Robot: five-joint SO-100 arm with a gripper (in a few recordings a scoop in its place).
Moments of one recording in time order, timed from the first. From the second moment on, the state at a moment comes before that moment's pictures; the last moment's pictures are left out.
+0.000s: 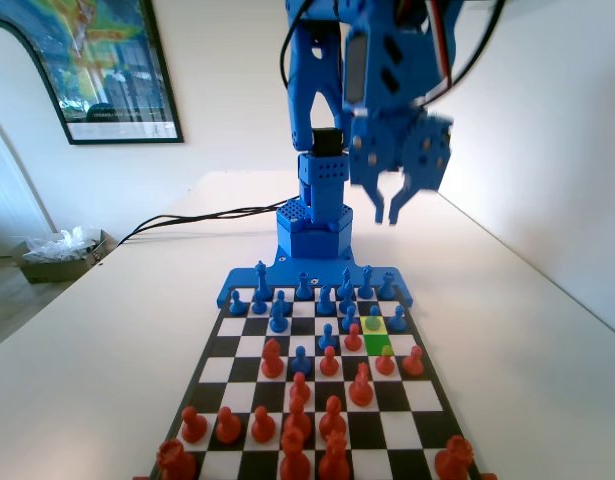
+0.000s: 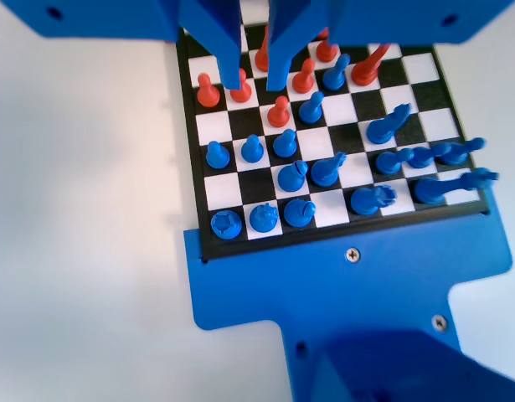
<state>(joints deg) -18.6 104.5 120.4 70.8 -62.1</state>
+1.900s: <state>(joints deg) -19.2 87.4 130.7 44.1 -69.8</state>
